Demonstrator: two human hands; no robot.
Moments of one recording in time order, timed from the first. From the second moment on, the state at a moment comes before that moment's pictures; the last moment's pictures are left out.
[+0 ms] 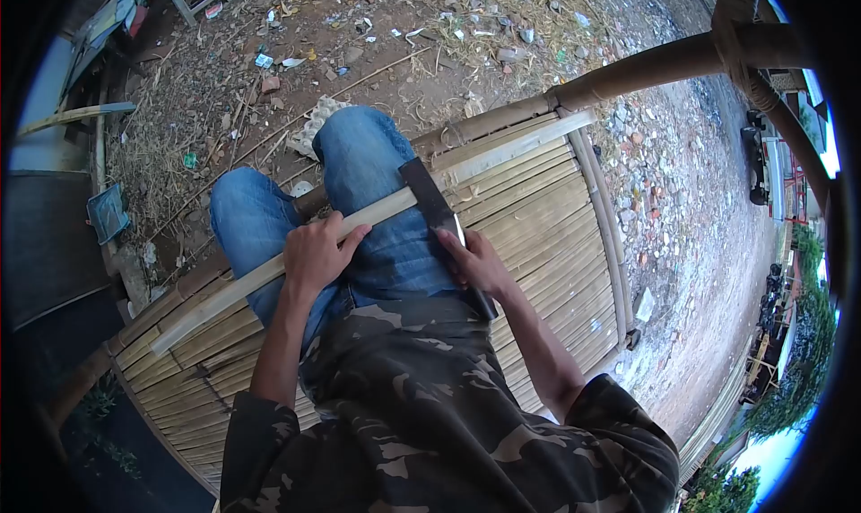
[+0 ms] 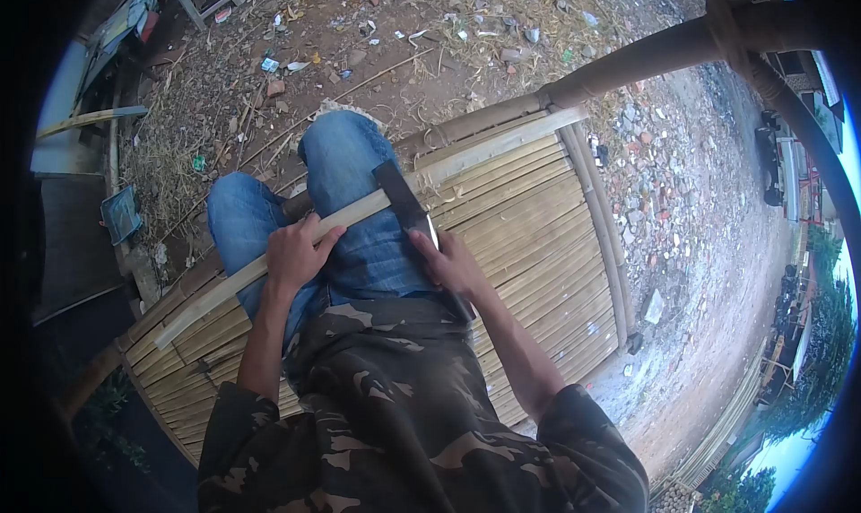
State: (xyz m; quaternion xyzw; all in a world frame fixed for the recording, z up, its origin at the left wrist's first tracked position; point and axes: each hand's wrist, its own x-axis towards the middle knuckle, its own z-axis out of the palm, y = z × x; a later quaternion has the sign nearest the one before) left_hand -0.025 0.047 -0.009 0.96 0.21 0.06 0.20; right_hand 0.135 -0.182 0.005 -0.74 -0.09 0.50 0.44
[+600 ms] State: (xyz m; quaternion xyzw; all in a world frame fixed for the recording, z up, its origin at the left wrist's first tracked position) left_hand -0.024 0.049 -0.001 0.96 0.21 0.00 0.19; right_hand 0.133 -0.182 -0.014 -0.79 -0.08 0.40 0.46
